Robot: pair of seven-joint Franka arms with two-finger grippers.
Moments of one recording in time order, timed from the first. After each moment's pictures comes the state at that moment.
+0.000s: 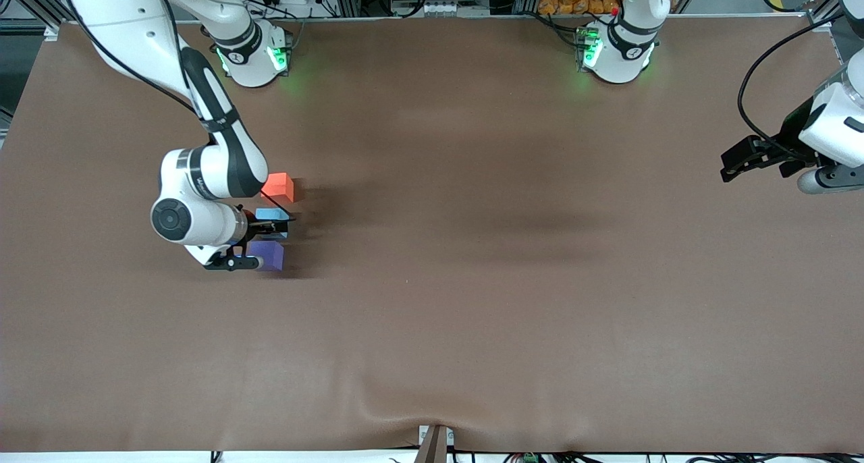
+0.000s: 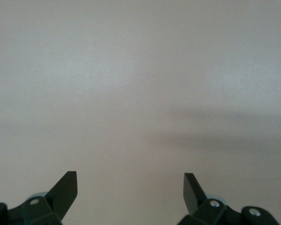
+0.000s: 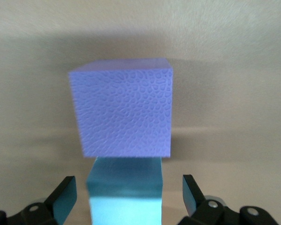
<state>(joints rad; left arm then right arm) 0.08 -0.01 -0.15 -1.67 0.02 1.69 -0.14 0.25 0.43 -0.08 -2.00 0.16 2.17 0.06</state>
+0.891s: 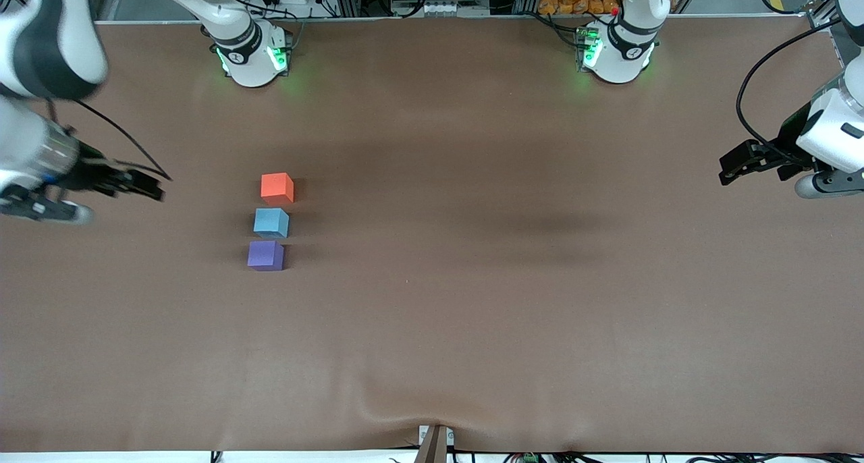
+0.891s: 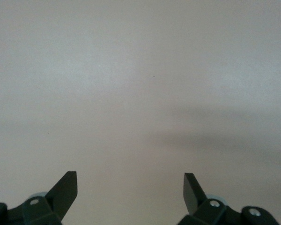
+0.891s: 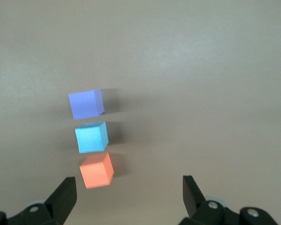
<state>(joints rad) 0.08 0.00 -0.15 -1.66 0.02 1.69 -0.14 0.04 -0.01 -0.09 -1.81 0.03 1.73 0.05</state>
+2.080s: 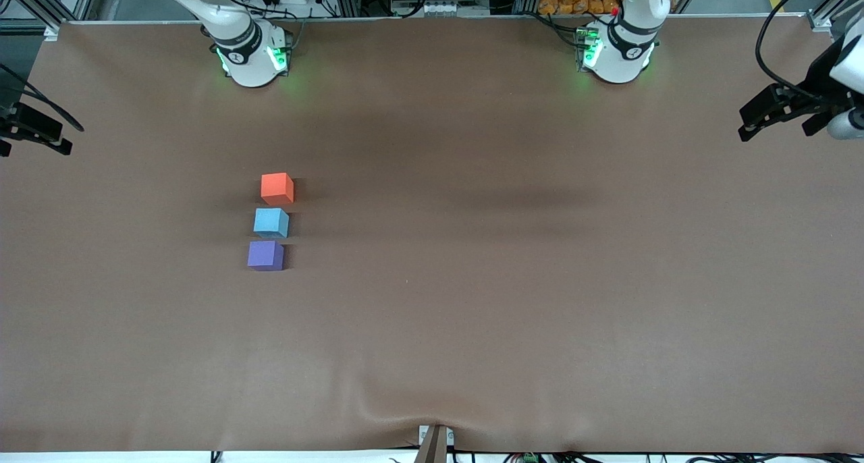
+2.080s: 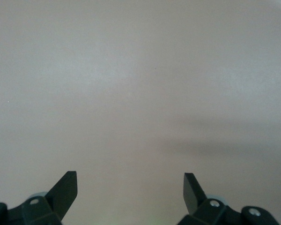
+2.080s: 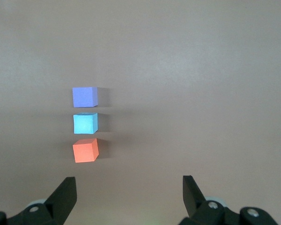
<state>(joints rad) 0.08 -0.11 -0.15 -1.62 0.02 1.56 -0.14 -0.04 -0.01 -0.08 -1.54 0.01 1.50 -0.14</state>
